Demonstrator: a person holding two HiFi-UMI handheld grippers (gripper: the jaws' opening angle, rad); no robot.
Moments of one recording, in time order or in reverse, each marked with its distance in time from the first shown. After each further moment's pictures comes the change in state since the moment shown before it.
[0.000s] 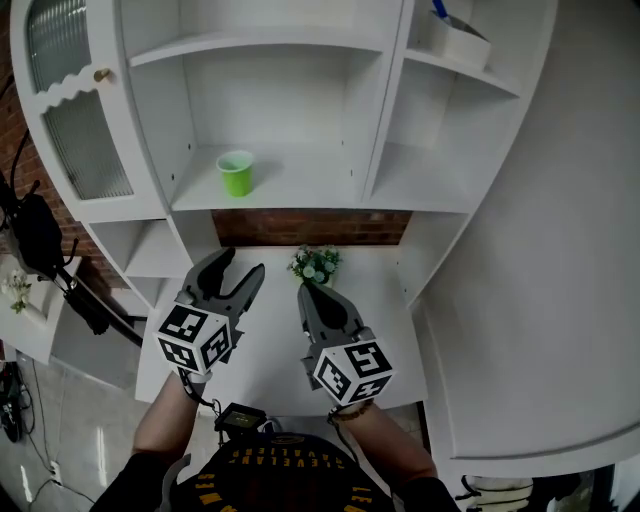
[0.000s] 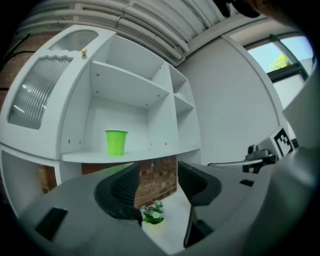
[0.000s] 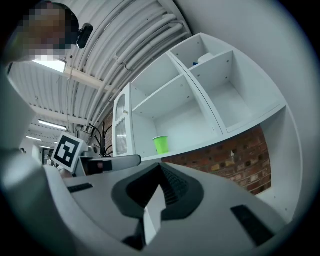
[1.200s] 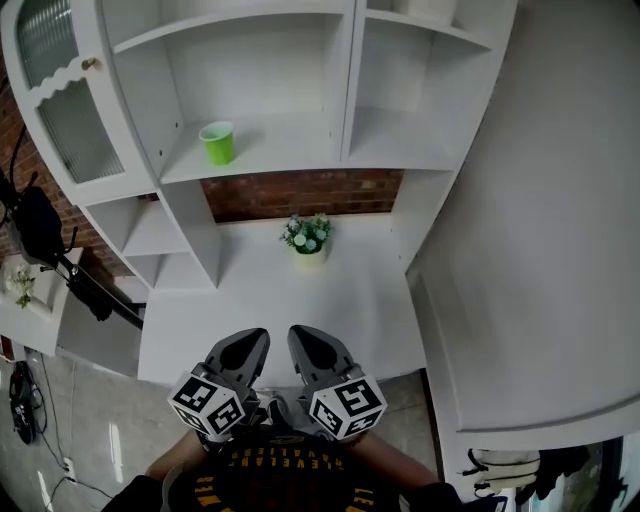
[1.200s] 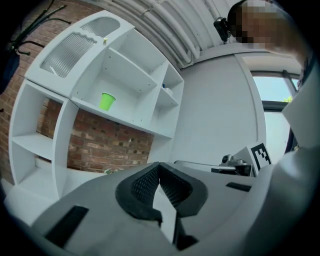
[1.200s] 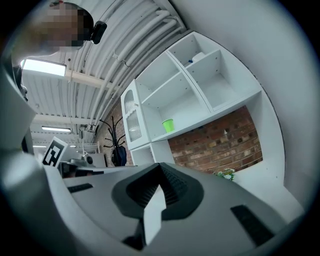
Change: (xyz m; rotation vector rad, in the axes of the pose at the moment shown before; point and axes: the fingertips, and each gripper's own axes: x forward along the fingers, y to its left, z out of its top) left arm -0.104 -0.144 -0.098 -0.290 0.062 -0.134; right arm -0.116 0.053 -0.081 0.077 0.102 0.030
